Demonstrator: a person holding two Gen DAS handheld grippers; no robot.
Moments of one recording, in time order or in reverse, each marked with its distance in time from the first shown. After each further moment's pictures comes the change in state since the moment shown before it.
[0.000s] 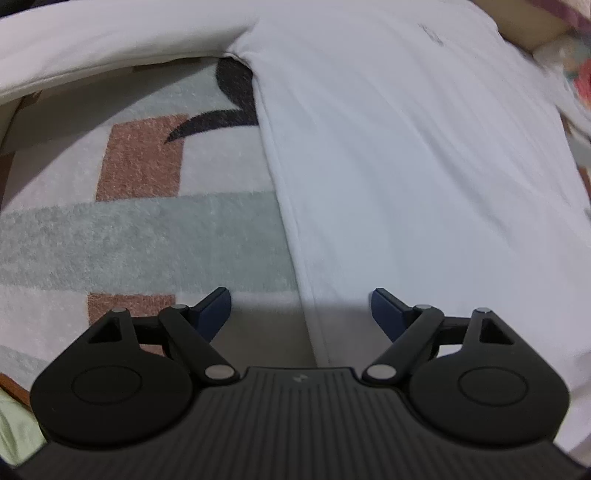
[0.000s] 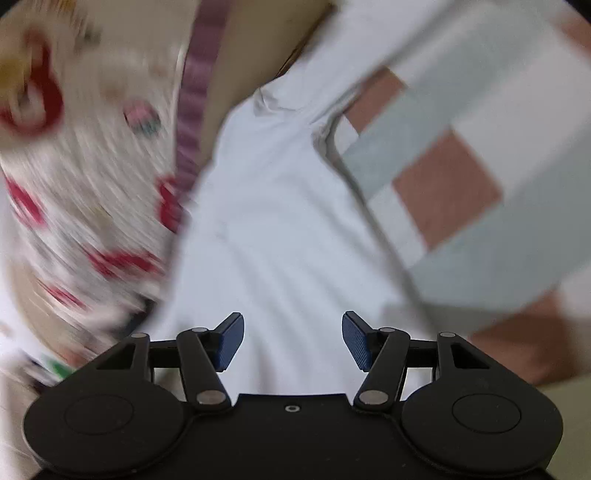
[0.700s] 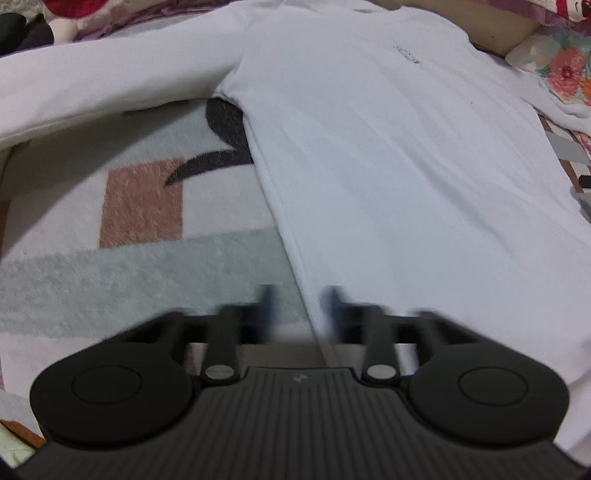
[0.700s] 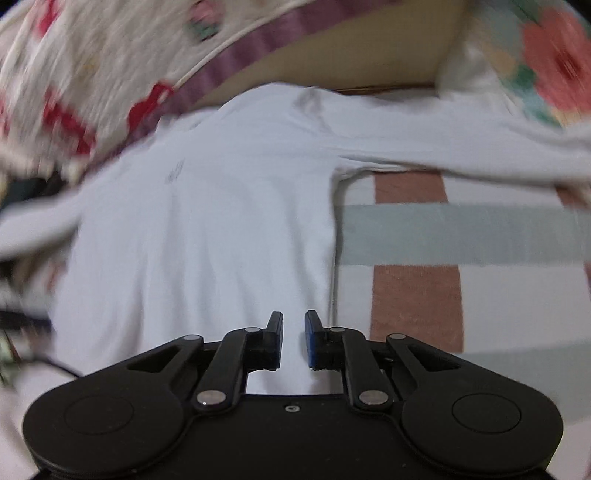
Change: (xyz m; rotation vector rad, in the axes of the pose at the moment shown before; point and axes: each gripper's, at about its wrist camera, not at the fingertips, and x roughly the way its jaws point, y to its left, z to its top) left arm 0.002 0.014 -0.008 0.103 -0.099 -0.055; right arm 0.036 0.032 -0.010 -0.569 -0.023 -0.263
